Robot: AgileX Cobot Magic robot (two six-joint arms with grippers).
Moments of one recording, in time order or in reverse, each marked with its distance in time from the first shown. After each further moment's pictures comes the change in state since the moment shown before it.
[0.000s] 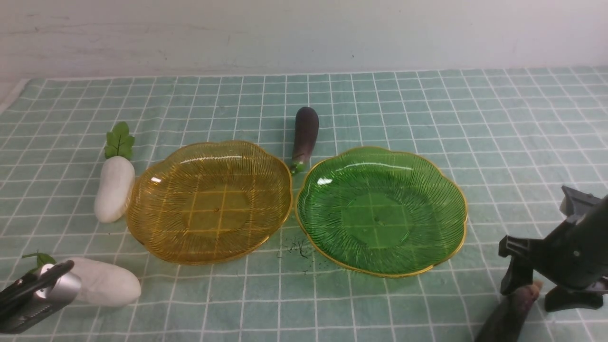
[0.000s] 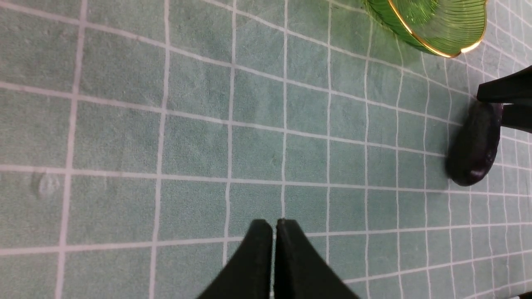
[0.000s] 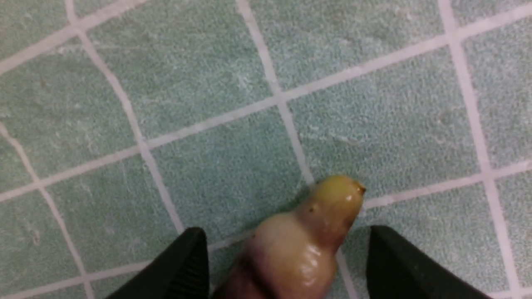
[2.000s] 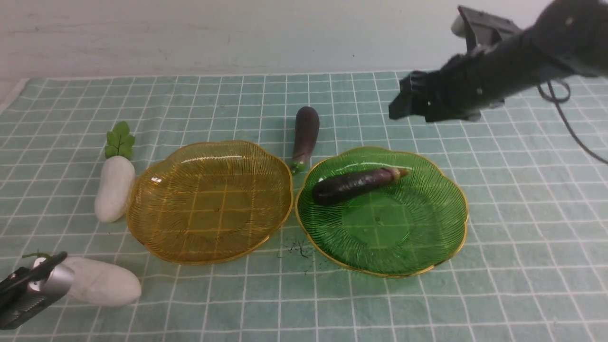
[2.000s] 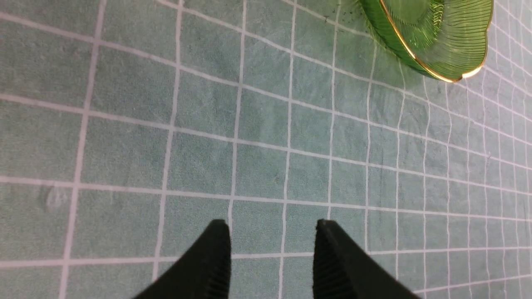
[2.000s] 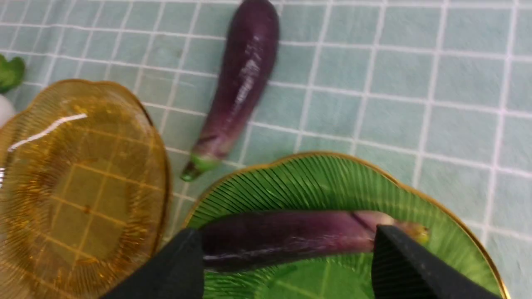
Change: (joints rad) right arm 0.238 0.244 -0.872 0.226 0.078 -0.401; left arm -0.002 0.001 0.000 0.008 -0.036 -0.037
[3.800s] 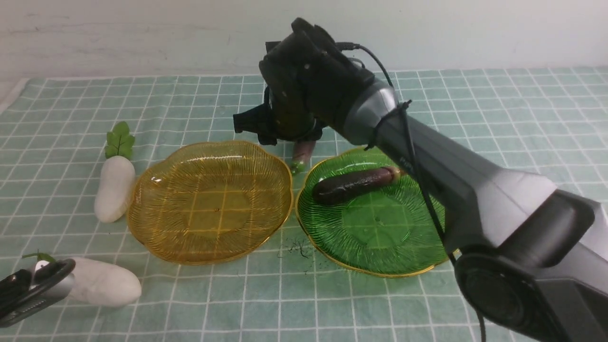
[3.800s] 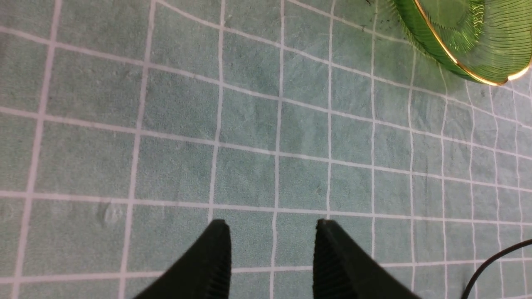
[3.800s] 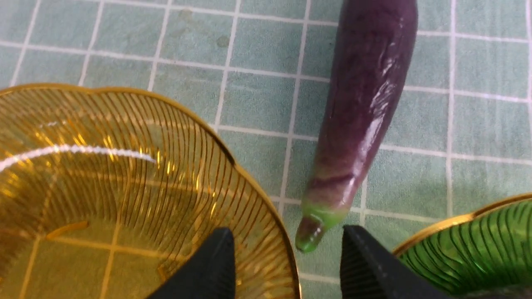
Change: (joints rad) right arm 0.448 0.579 -0.841 -0.813 0.355 0.904; left arm 0.000 0.001 0.000 0.092 -0.027 -0.001
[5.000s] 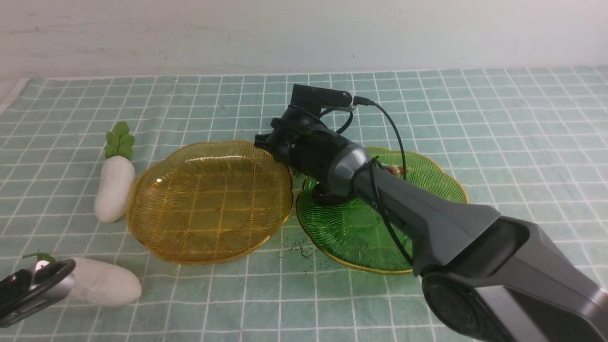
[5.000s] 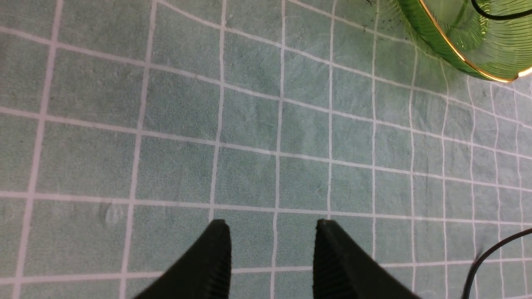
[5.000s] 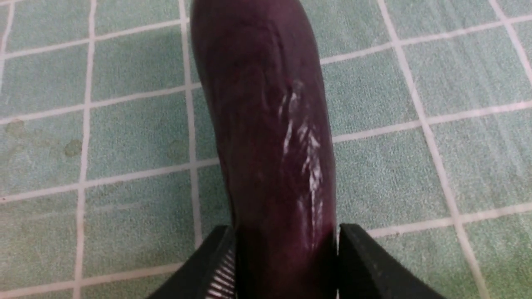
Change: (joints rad) right arm -0.016 0.197 -0.001 -0.314 -0.191 0.467; left arm 0.000 0.000 0.000 0.002 0.000 0.001
